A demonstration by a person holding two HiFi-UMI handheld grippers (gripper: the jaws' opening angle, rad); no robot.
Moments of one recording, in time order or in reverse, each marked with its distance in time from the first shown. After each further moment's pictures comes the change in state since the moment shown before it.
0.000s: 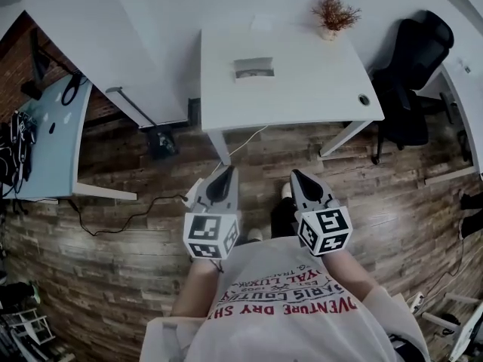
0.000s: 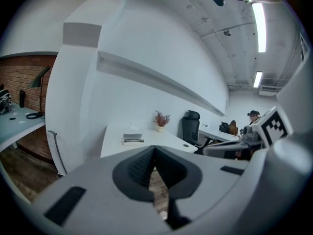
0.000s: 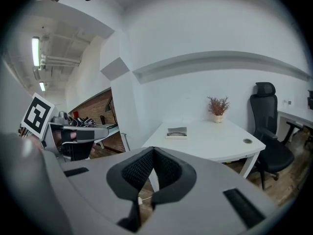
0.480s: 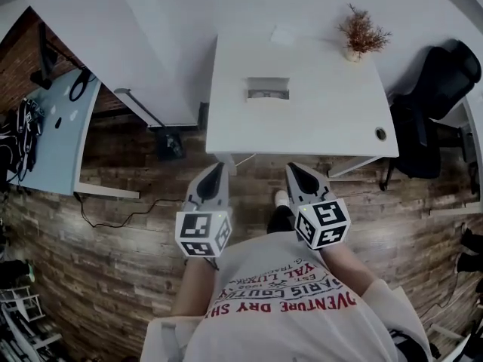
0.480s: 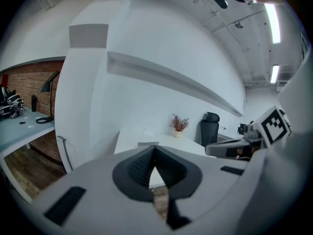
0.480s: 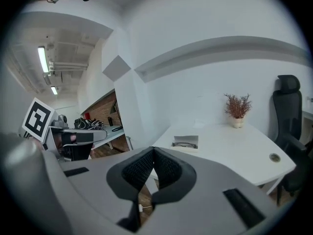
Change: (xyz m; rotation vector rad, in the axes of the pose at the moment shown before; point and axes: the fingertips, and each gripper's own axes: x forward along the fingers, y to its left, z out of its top) left arm 0.079 0.070 0.037 -0.032 -0.023 0.176; right arm 0.117 -0.039 0.054 -0.031 0.006 0.156
